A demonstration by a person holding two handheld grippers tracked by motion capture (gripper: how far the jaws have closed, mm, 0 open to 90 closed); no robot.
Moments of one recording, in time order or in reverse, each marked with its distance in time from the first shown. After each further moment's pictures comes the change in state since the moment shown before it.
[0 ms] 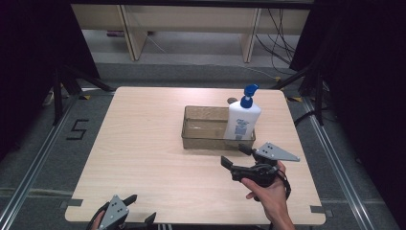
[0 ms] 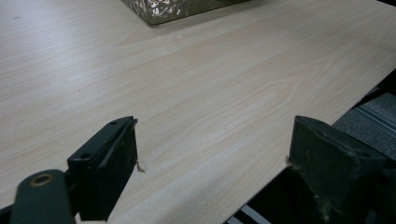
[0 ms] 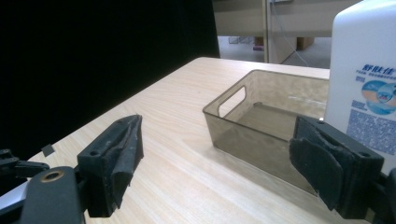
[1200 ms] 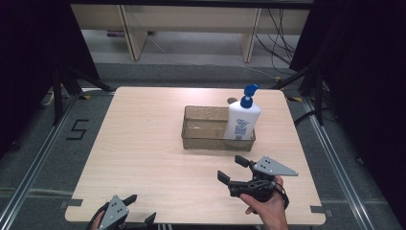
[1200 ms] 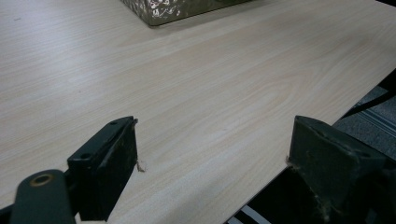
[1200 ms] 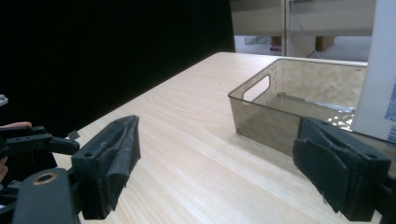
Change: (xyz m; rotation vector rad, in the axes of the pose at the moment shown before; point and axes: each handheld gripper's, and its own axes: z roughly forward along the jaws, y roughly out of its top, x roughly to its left) left arm -0.001 0.000 0.001 -0.024 -0.003 -0.015; right arm 0.017 -0.026 -0.009 -0.005 0.075 0.002
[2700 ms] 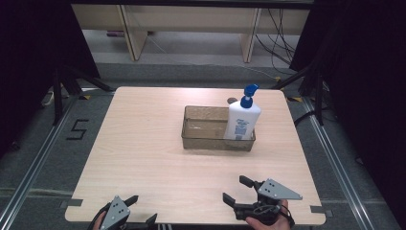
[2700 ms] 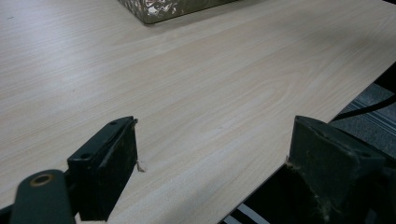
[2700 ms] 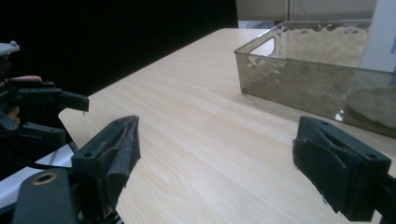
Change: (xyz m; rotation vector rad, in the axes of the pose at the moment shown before) left arm -0.002 -0.001 0.001 0.014 -0.009 0.010; right arm 0.008 -0.049 -0.026 0.040 0.007 -0.006
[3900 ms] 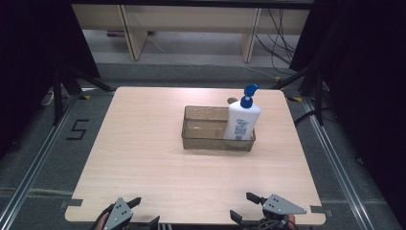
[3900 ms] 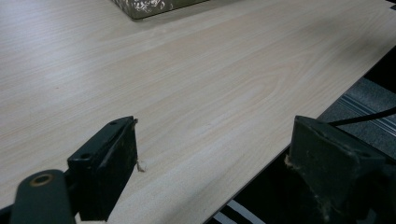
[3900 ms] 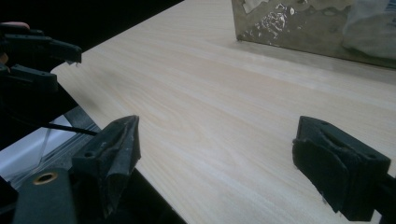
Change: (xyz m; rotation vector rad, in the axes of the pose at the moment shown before) left arm -0.005 -0.002 0.003 0.006 -0.030 0.001; right arm 0.001 -0.037 -0.021 0.108 -0.027 0.013
